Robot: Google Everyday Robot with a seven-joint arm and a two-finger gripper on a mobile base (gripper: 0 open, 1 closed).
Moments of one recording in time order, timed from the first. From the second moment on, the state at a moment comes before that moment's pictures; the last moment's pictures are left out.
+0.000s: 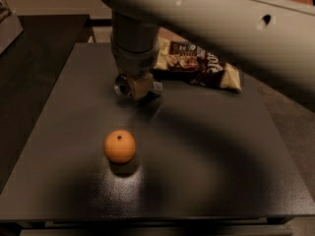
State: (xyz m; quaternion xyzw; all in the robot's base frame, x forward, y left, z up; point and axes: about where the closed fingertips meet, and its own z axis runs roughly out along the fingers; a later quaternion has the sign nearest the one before) arm 0.538 0.053 0.897 -0.87 0.47 -0.09 0.14
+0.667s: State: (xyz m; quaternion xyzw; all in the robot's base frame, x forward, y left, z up) arm 0.535 0.065 0.893 -0.87 0.46 -0.11 0.14
